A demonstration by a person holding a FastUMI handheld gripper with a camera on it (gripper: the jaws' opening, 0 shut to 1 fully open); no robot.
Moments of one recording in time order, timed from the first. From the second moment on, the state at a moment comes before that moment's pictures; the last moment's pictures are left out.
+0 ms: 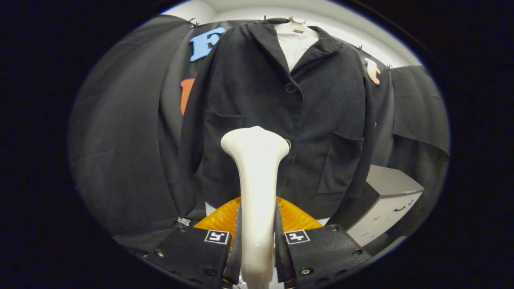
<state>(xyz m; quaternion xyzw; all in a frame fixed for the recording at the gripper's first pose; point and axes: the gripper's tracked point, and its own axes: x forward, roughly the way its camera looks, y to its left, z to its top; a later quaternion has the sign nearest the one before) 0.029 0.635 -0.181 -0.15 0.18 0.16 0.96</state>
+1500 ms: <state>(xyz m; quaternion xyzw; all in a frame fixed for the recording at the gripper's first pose) -0.045 0.547 -0.235 -0.20 0.23 0.18 0.94</state>
